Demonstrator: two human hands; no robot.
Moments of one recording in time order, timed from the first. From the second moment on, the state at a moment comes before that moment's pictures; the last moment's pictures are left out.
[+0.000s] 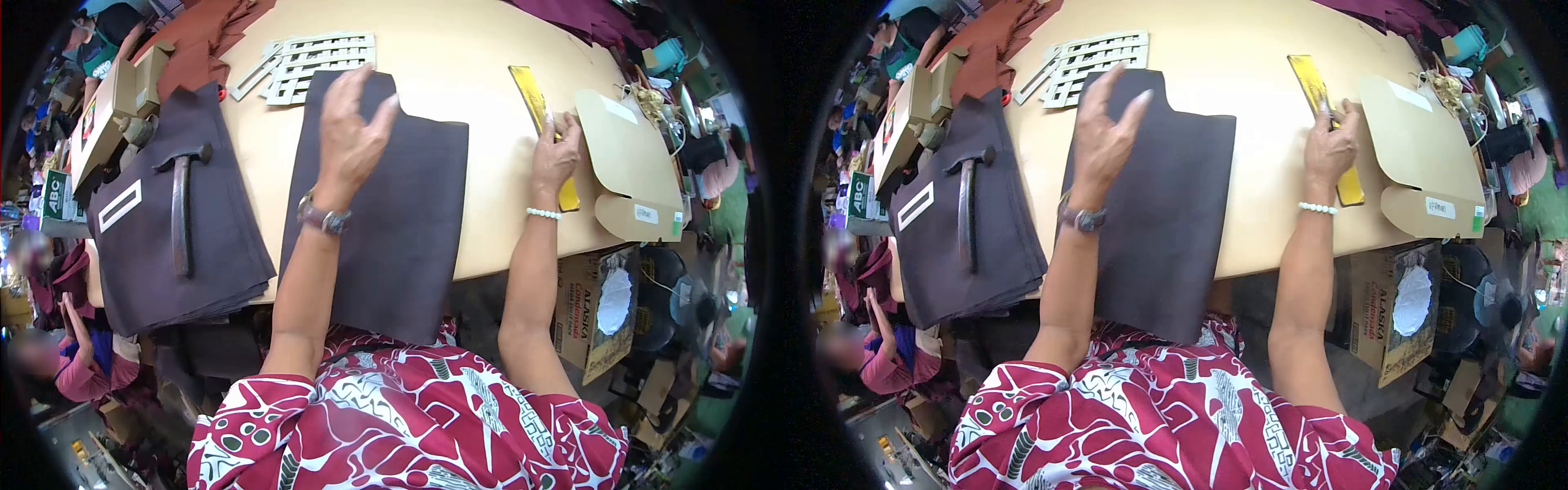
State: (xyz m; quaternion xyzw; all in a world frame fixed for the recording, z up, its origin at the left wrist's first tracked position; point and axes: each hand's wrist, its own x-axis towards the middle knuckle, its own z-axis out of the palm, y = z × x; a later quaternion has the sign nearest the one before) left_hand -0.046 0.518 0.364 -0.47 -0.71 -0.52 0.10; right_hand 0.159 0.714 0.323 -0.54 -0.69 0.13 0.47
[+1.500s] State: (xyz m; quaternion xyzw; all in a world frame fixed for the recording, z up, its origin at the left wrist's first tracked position) left_hand -0.032 0.325 0.335 -0.29 -0.88 -0.38 -0.05; right_hand 0.204 0.645 0.351 -0.42 -0.84 0.30 0.19
